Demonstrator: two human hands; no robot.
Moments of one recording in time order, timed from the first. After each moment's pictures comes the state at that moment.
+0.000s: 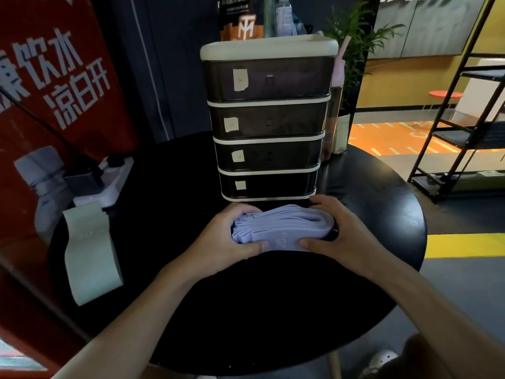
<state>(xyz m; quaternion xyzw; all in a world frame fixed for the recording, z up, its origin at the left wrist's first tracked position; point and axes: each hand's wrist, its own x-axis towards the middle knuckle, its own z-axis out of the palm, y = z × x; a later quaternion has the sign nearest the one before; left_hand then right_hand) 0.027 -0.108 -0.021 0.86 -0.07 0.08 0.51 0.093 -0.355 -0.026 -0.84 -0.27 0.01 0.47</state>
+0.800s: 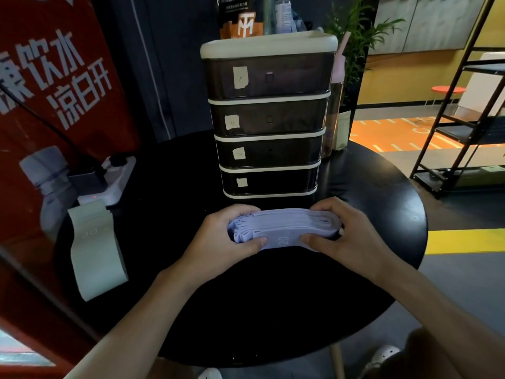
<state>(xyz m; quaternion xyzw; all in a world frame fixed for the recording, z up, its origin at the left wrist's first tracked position) 0.010 -0.112 -0.020 0.84 -0.03 0.10 0.53 0.077 -0.356 -0.024 -0.82 -0.29 -0.05 0.49</state>
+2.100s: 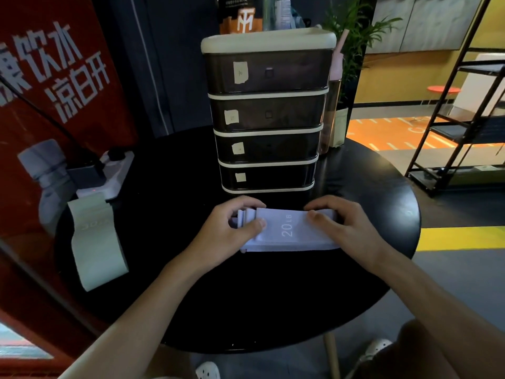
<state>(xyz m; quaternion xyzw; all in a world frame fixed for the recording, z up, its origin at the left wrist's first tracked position) 0.012 -0.119 -0.018 0.82 -0.04 0.09 0.57 0.083 -0.357 -0.025 -0.79 -0.28 0.00 0.55</state>
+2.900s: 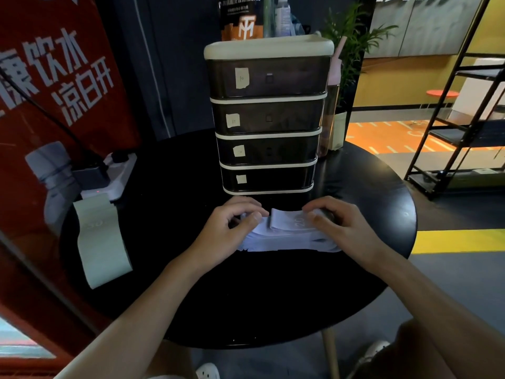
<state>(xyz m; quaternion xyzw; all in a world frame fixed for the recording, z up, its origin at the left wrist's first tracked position) 0.015 -0.117 -0.020 0.83 -0.08 0.12 0.55 0.080 -0.358 -0.022 -0.79 -0.28 0.02 0.55</state>
